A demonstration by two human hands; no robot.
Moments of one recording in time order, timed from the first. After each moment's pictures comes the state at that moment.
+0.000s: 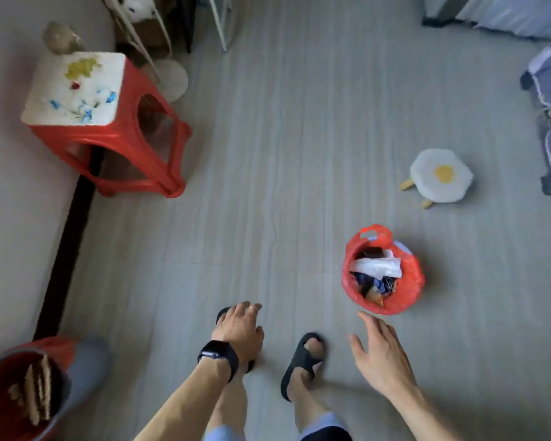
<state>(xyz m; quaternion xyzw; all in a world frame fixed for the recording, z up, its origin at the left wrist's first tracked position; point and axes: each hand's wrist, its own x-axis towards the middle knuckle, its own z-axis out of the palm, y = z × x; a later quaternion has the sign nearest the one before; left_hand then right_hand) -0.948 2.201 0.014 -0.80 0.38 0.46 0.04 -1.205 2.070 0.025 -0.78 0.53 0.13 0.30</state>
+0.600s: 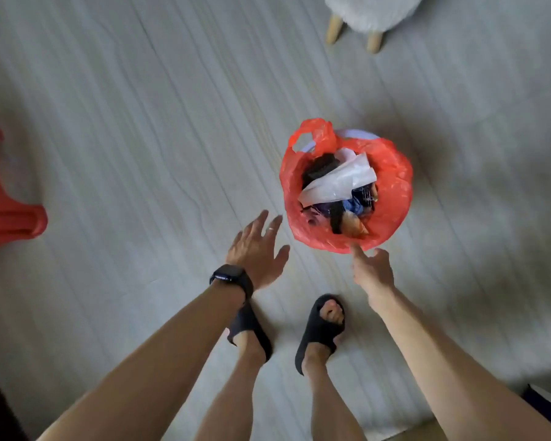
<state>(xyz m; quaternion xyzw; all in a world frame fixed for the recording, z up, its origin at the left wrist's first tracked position) -1.056 1.963 -0.244 -0.67 0.62 0.38 0.14 -1.291 1.966 -0.287 -0.18 0.83 -0.01 0.52</state>
